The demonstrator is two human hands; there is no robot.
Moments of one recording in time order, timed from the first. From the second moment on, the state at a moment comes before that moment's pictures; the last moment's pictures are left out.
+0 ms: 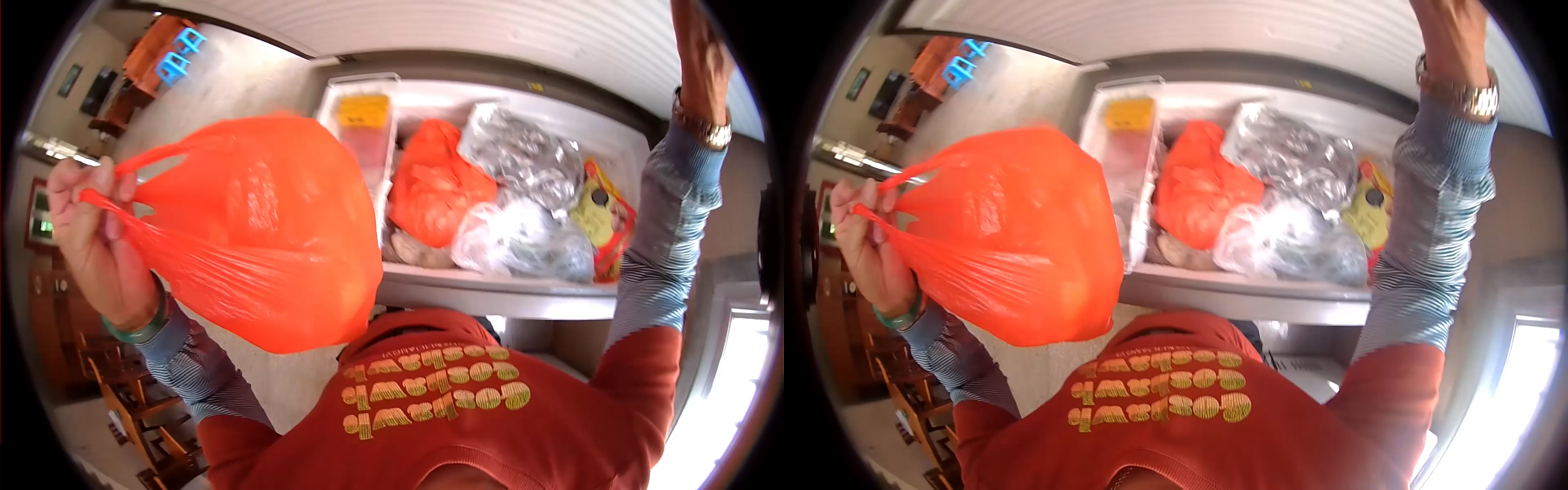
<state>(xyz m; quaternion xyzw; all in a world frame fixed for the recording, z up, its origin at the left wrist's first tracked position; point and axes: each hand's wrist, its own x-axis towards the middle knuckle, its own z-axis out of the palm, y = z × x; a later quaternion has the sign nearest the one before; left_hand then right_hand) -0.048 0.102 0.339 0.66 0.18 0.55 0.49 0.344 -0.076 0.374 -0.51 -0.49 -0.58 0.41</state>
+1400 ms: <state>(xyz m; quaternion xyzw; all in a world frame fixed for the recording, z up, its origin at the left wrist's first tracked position) -0.446 0.098 -0.189 0.15 0.68 0.43 0.58 0.107 -0.080 0.299 -0.81 -0.48 -0.28 0.19</state>
